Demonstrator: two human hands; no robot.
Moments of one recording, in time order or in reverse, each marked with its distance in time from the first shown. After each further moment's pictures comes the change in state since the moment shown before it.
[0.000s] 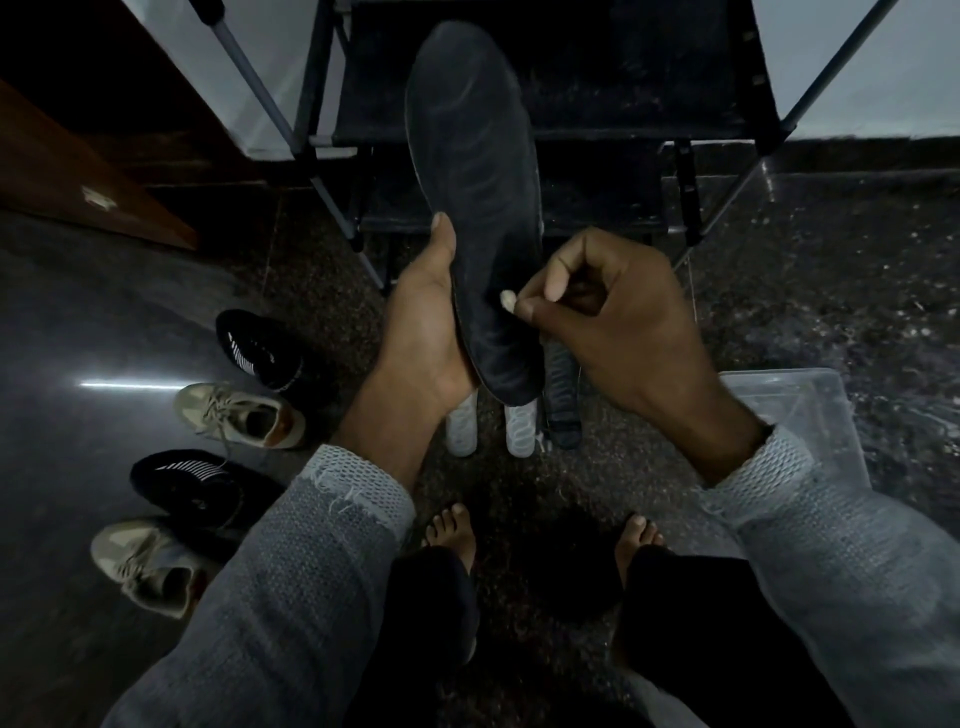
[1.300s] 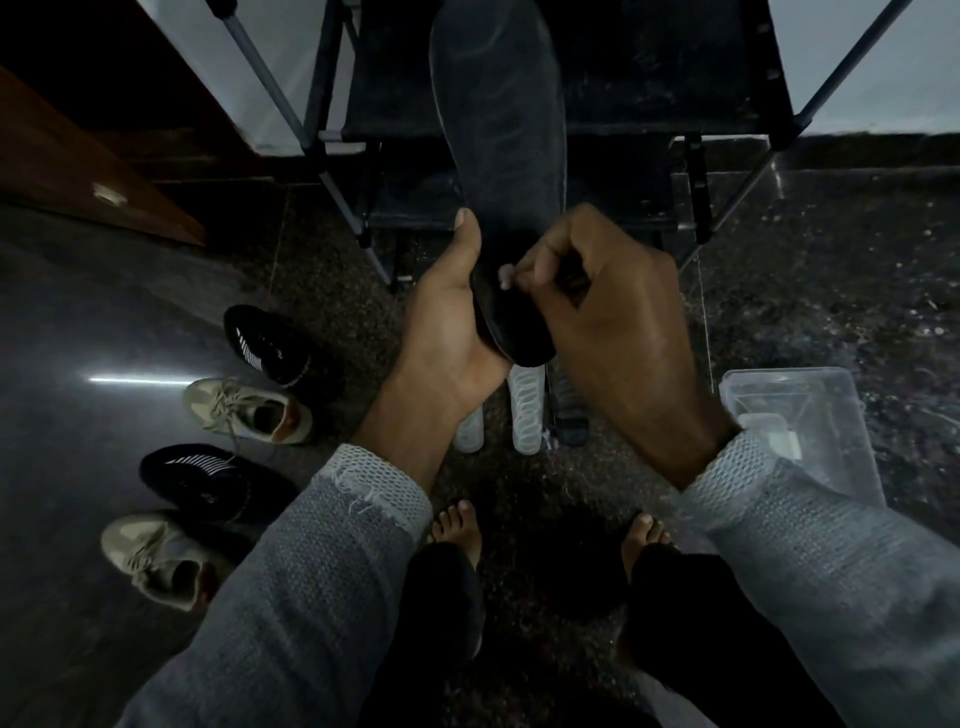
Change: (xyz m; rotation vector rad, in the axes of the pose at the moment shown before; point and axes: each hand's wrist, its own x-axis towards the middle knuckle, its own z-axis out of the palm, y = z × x) left_hand -0.011 -0.003 0.010 -0.023 0.047 0.055; right_hand -0.001 -0.013 0.019 -0.306 0.158 -0.170
